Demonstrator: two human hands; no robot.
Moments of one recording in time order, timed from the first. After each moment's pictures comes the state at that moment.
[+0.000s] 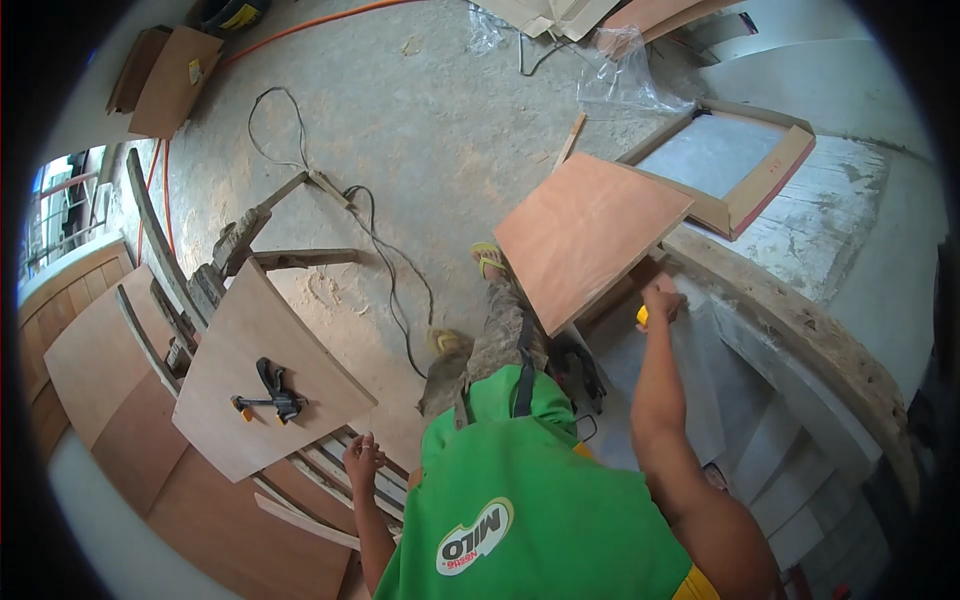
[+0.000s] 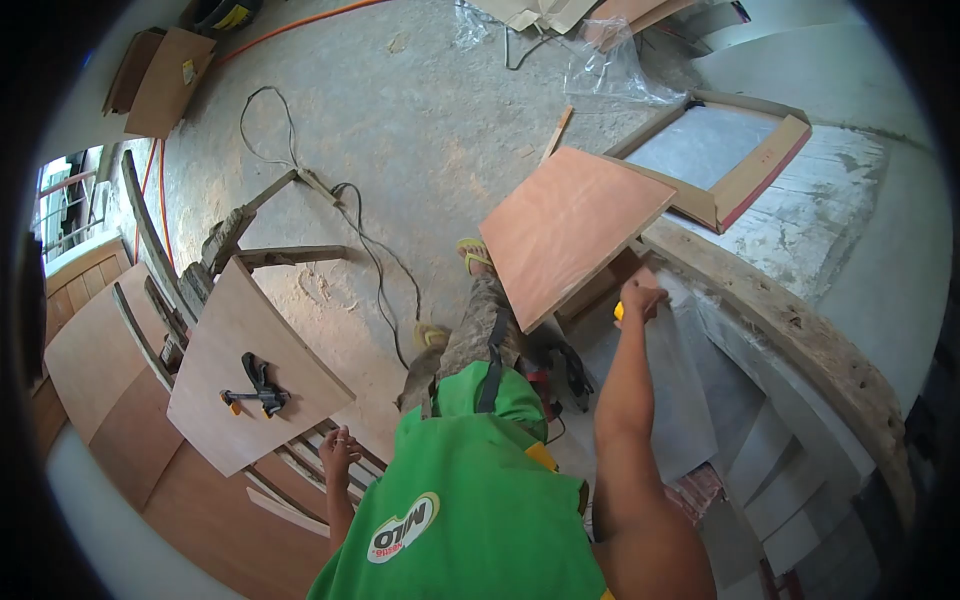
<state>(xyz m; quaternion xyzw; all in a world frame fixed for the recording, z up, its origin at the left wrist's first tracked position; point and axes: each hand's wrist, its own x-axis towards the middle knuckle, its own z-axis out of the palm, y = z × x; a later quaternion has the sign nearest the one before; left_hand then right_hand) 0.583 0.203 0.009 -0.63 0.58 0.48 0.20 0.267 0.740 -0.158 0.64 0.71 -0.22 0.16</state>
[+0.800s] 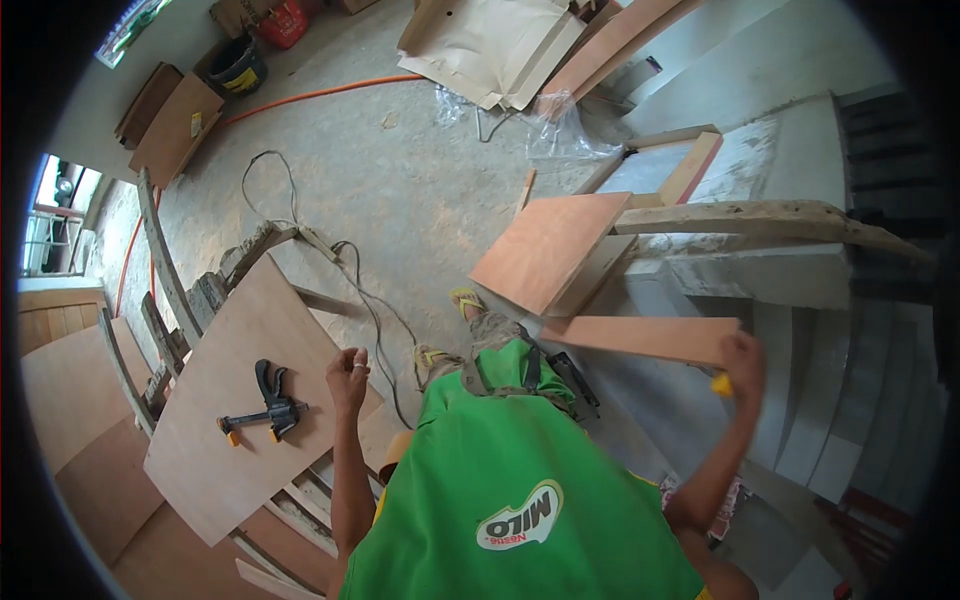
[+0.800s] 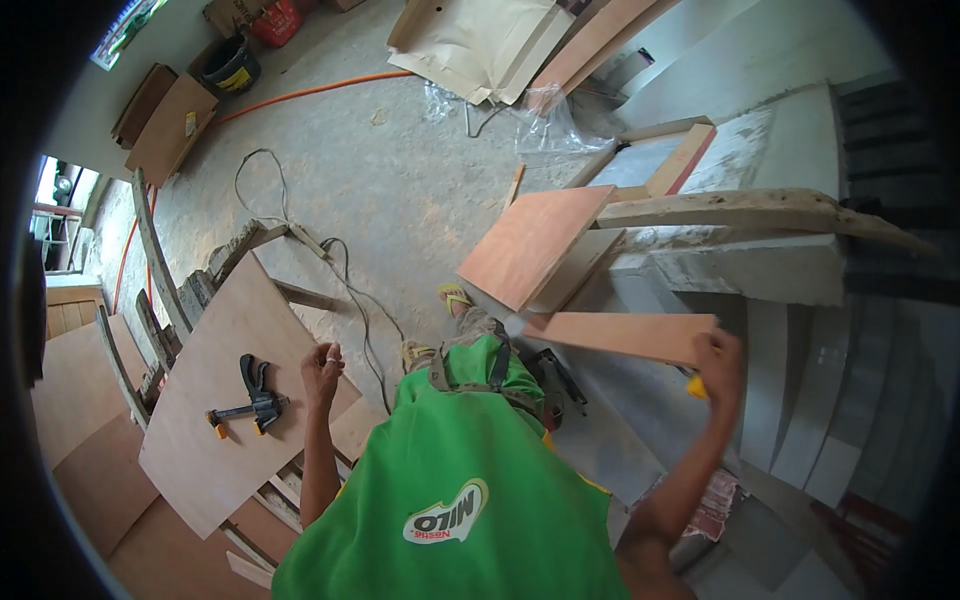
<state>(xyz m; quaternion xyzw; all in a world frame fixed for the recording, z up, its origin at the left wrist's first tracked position) 0.488 0.149 -0.054 -0.31 0.76 0.56 0.06 0.428 0.716 0.220 0.30 0.91 -0.27 0.07</state>
